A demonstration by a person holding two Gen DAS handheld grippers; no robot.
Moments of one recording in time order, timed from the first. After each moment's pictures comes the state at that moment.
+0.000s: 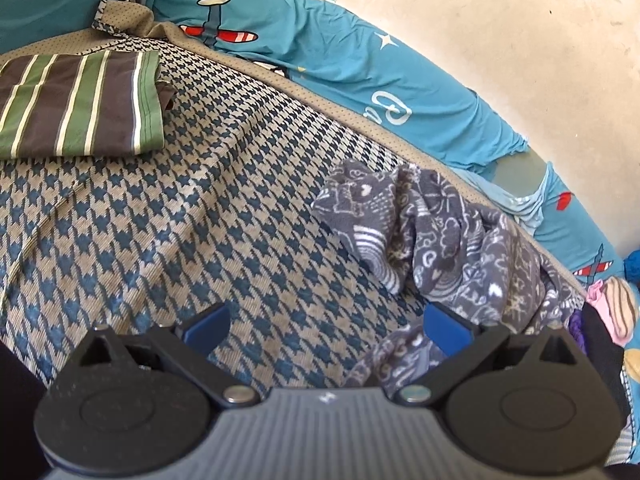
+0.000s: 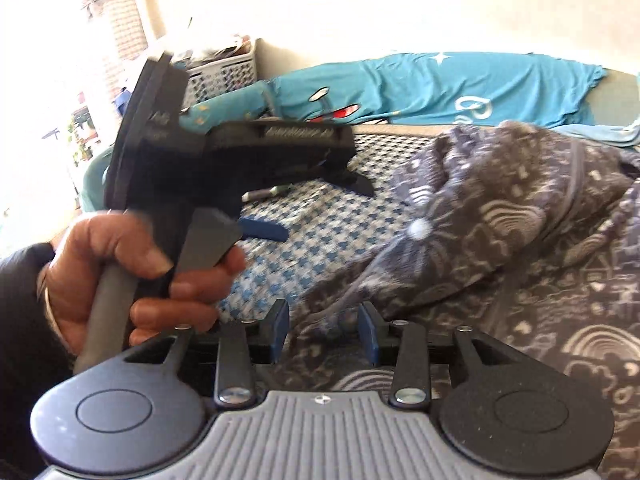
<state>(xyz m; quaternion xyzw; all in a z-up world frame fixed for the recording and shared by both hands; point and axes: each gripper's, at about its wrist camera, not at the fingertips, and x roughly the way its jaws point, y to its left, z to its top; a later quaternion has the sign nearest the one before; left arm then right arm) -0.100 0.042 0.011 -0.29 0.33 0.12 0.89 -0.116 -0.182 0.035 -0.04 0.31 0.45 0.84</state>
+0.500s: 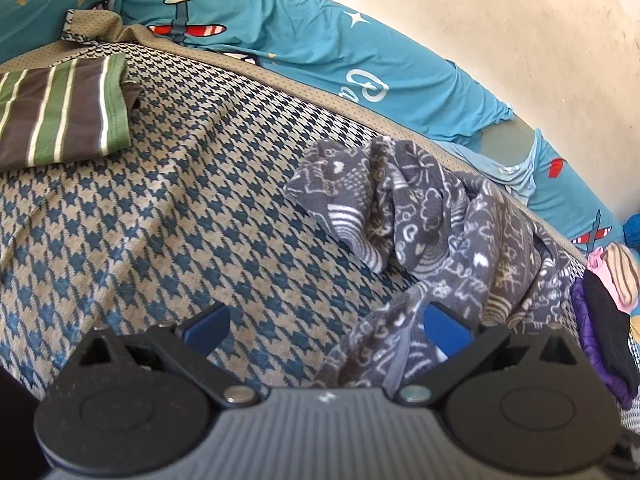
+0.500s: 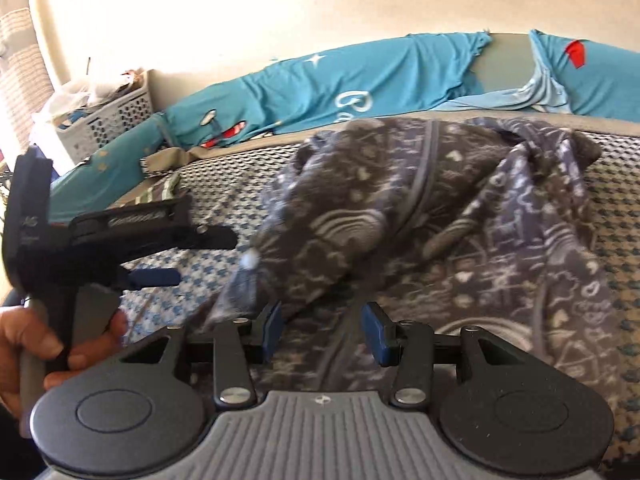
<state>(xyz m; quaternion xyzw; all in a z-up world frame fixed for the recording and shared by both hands) -0.085 0.023 0.007 -0.26 0.35 0.10 0.89 -0.058 -0.236 0.042 0.01 0.35 0.33 0.88</state>
